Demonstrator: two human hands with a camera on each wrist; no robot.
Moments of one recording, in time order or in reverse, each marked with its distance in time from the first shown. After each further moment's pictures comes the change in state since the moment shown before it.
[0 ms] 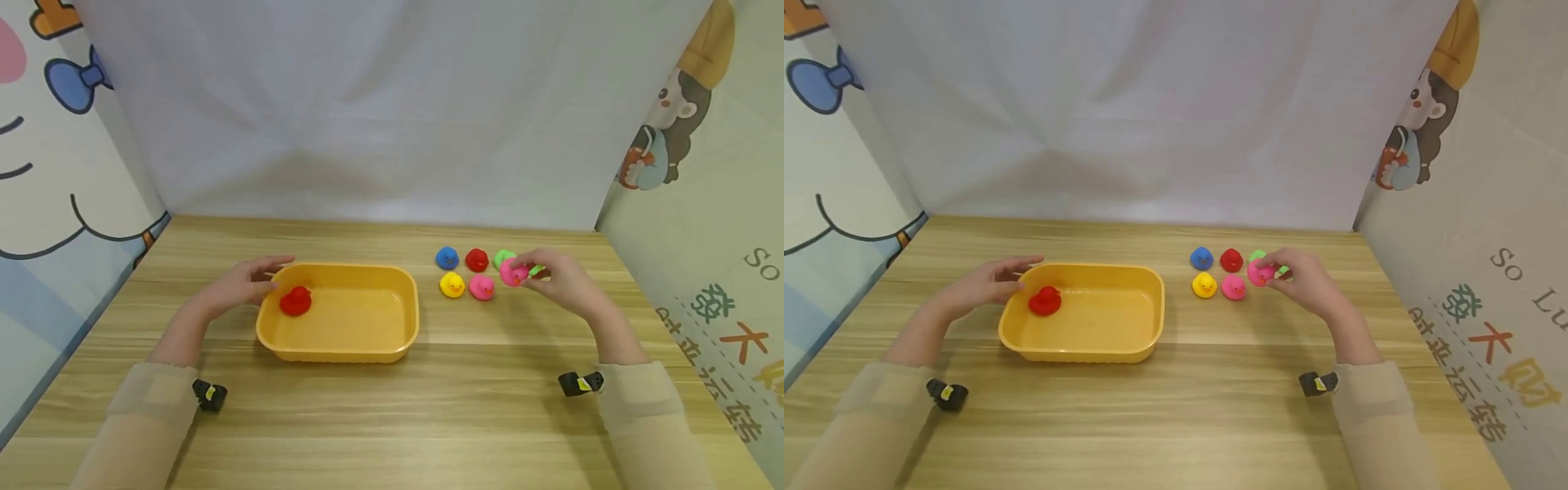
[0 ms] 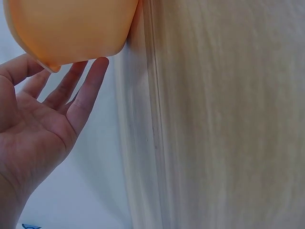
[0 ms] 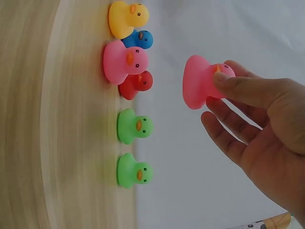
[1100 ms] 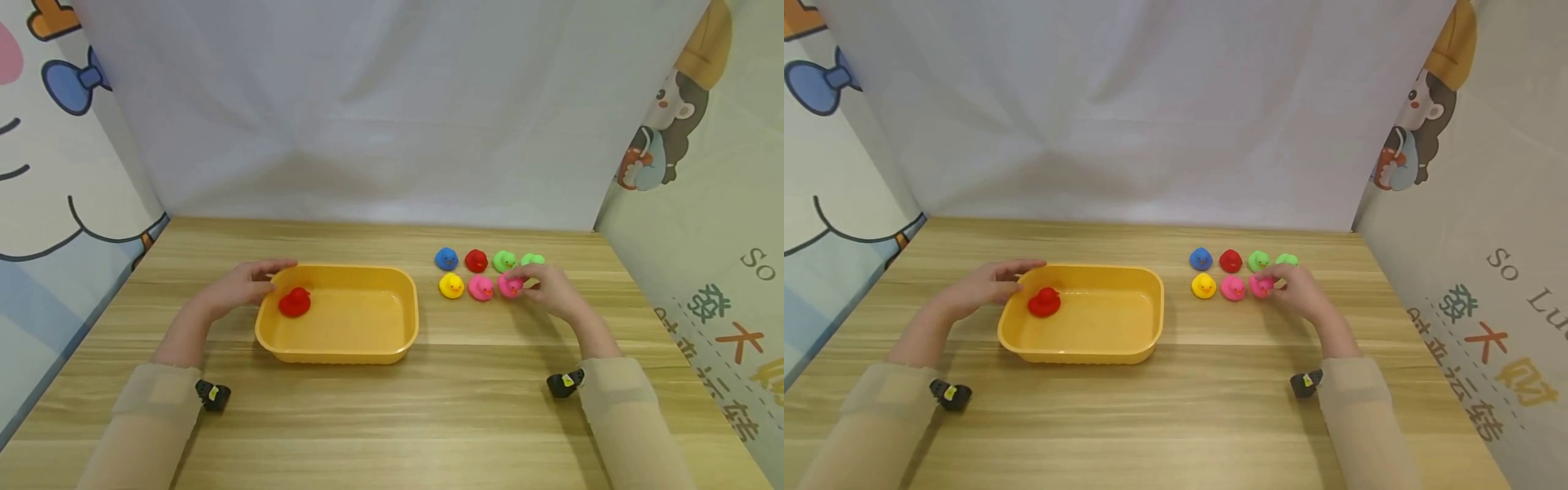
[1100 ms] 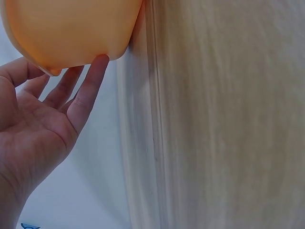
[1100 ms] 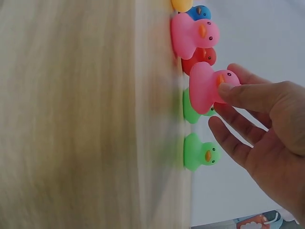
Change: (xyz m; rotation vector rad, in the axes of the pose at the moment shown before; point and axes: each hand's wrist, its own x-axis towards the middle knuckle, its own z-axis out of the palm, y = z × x) left_hand 0.003 -0.002 0.000 -0.010 -0.004 -0.028; right_hand 0.001 0.041 0.029 0.030 -0.054 0.101
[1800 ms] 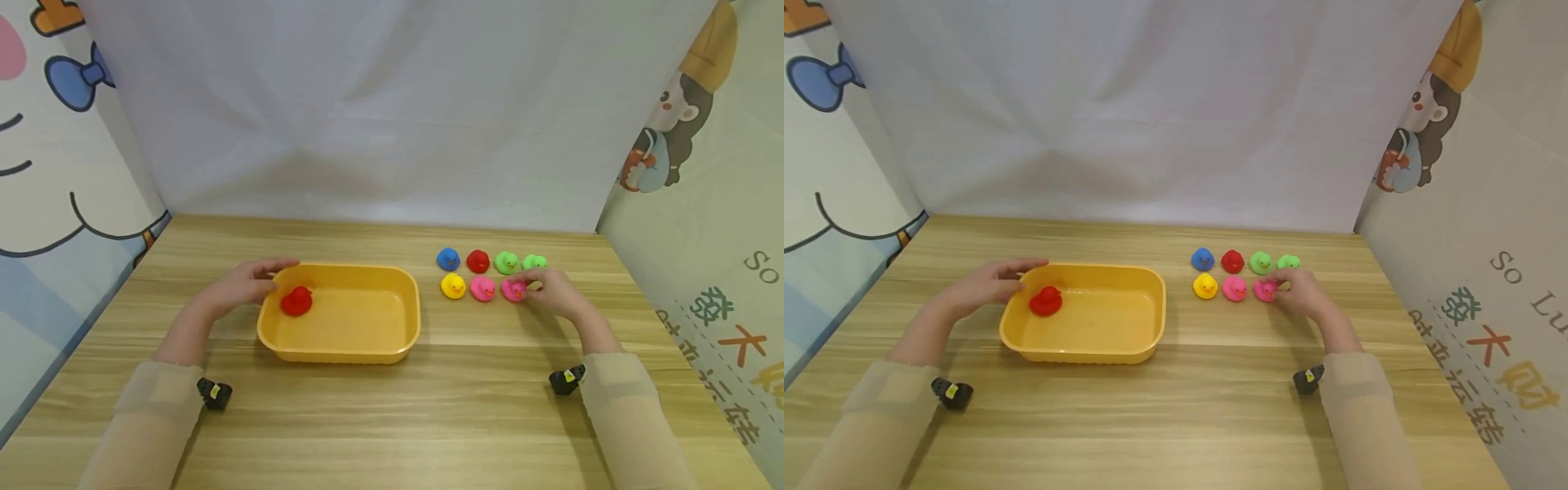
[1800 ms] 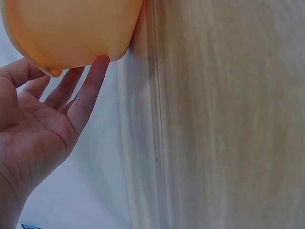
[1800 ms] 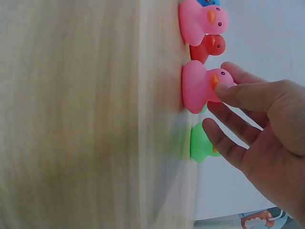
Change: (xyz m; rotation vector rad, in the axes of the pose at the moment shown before) left_hand -0.003 0.003 0.002 0.007 0.000 0.006; right_hand 0.003 0.007 0.000 -0.029 -0.089 0.107
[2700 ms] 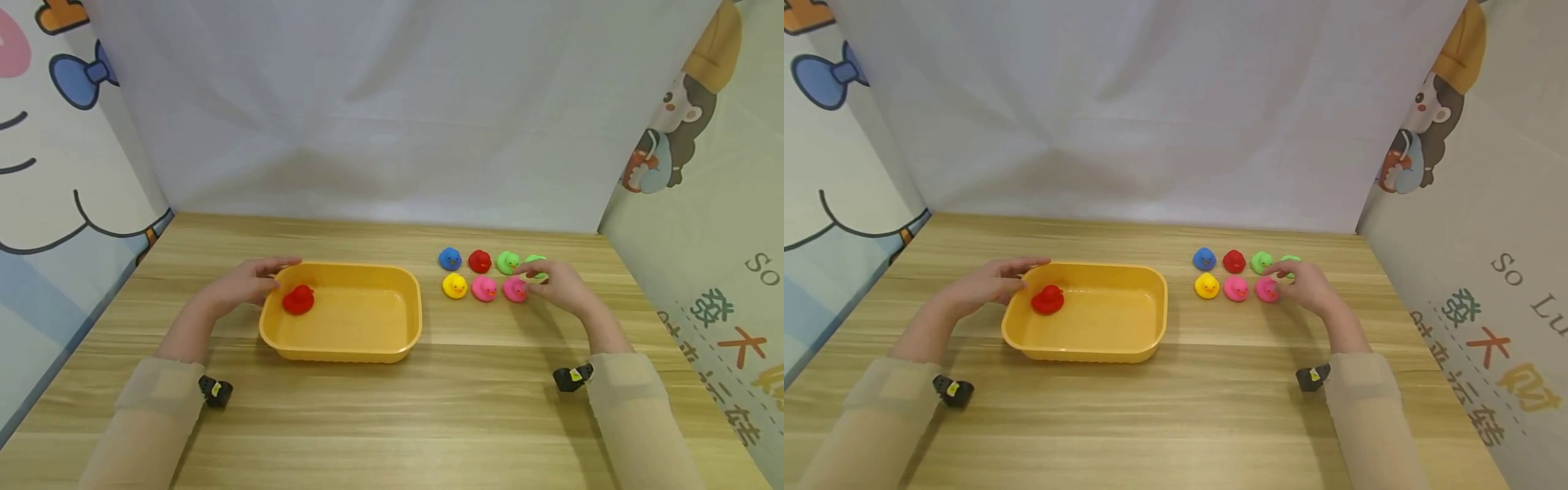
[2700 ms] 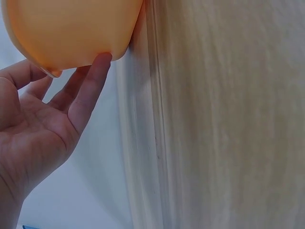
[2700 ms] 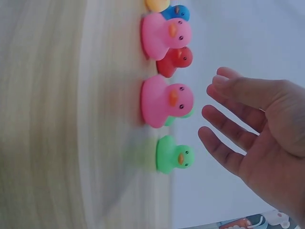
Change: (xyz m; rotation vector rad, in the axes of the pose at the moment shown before) left_hand -0.001 0.002 -0.001 -0.048 -0.015 -0.053; right_hand -0.004 -0.020 -0.018 0.009 0.012 0.027
